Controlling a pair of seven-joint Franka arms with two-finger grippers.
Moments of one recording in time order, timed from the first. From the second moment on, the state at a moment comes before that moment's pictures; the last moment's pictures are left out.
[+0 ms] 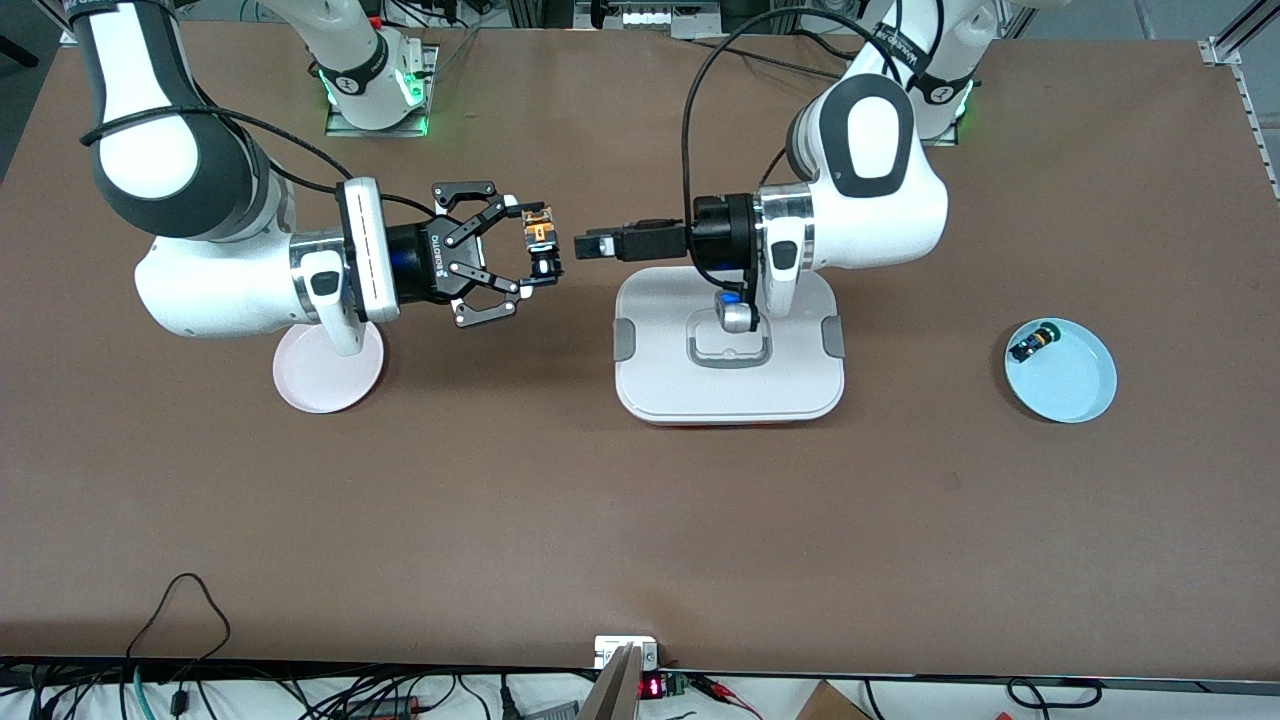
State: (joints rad) left arm -0.41 0.31 -0.20 -1.72 -1.81 2.22 -0.05; right arm 0.25 0.33 0.04 -1.65 1.47 1.68 -1.66
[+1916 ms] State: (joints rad) left arm -0.47 0.32 -0.21 -1.69 -1.84 2.30 0.10; right arm 0.27 0.33 0.04 -1.67 1.48 1.67 -1.67
